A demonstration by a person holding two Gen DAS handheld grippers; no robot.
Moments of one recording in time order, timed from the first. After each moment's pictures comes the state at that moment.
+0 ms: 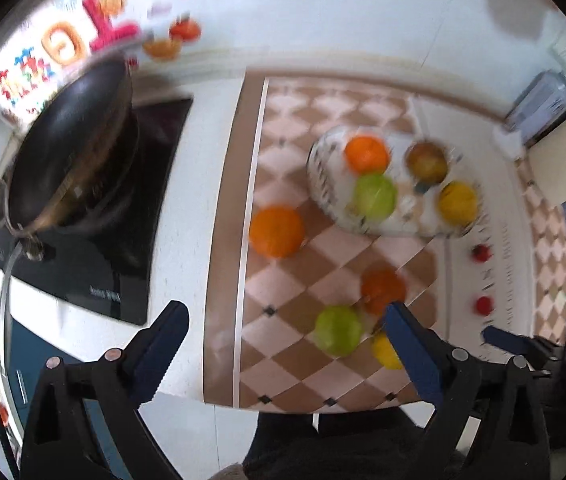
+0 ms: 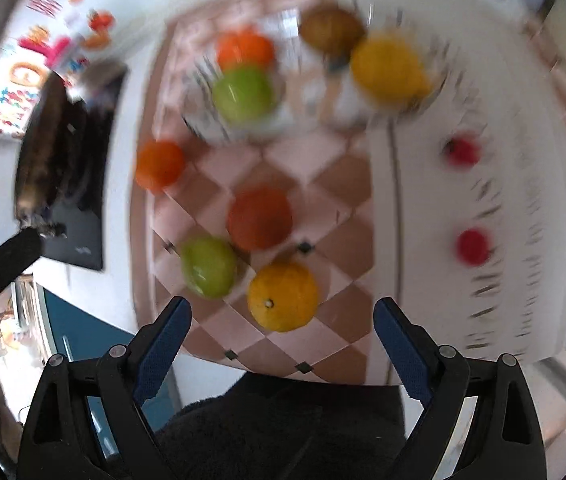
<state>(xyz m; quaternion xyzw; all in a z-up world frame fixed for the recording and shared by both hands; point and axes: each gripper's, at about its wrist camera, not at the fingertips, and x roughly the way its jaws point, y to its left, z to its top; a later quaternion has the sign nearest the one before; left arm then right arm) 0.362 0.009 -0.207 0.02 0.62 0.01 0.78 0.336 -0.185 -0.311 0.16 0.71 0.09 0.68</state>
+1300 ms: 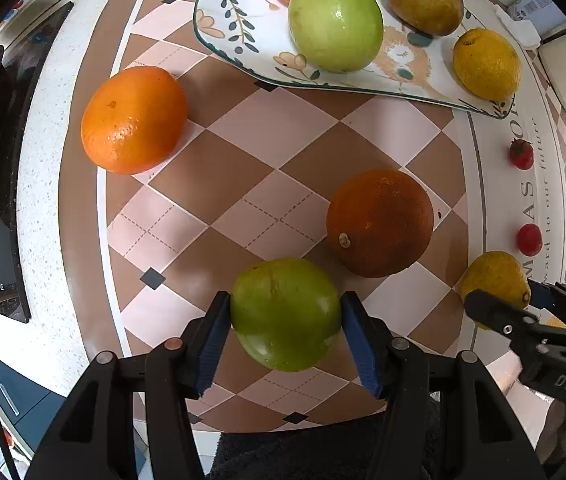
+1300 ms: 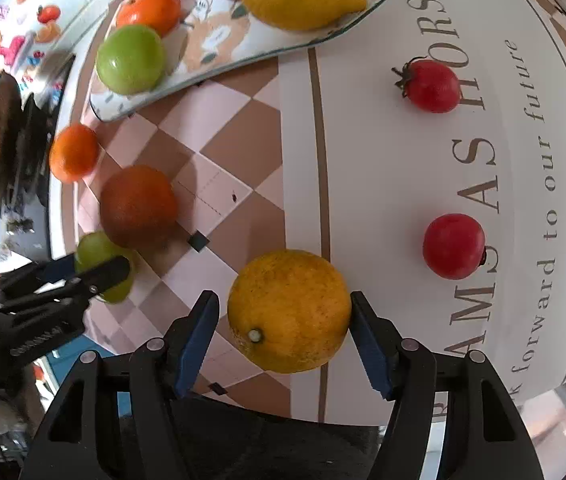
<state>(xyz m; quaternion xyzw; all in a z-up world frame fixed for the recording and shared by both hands) 0.364 -0.051 -0.357 0.03 0.73 -0.07 0.68 0.335 -0.242 -0.387 0.15 0.73 0.08 0.66</state>
